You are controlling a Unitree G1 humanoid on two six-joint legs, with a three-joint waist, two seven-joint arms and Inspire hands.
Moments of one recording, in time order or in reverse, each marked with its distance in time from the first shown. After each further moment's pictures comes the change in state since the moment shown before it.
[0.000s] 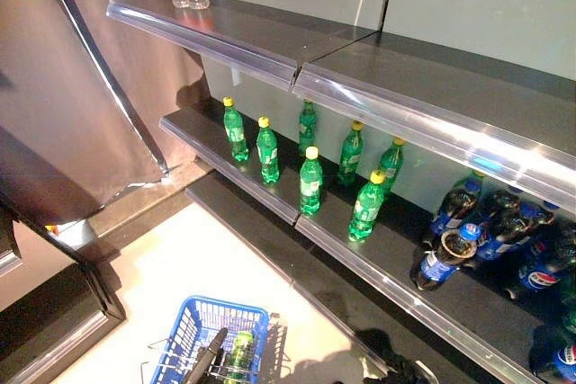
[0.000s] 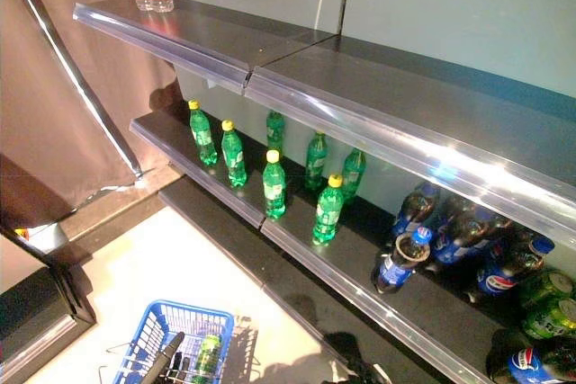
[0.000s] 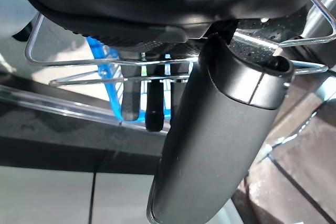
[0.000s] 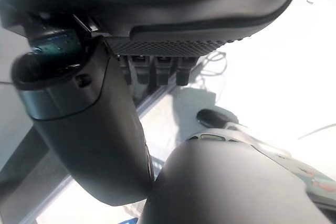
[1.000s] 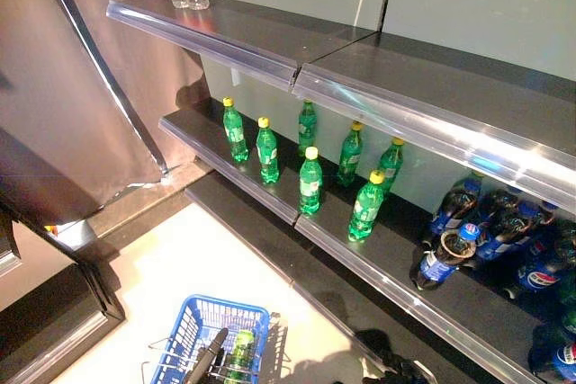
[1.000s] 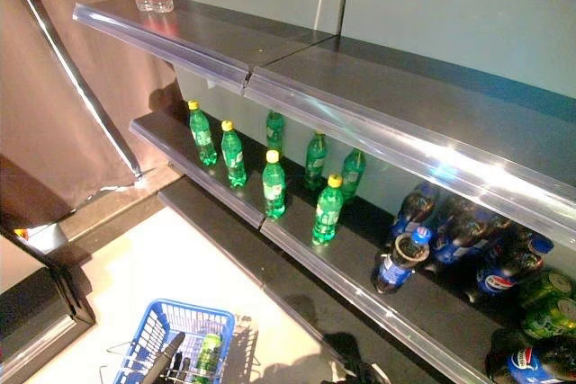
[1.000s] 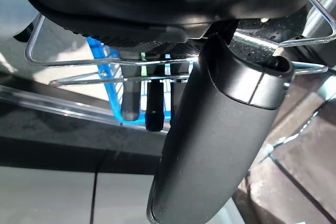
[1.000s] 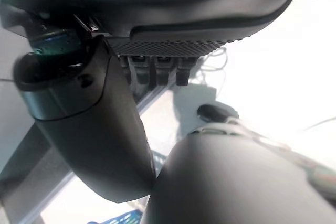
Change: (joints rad) left arm 0.000 0.000 0.000 0.000 0.005 0.001 0.010; right arm -0.008 -0.001 -0.002 -0.001 0.042 0.007 0.062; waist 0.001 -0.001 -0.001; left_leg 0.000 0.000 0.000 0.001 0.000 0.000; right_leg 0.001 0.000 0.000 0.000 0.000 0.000
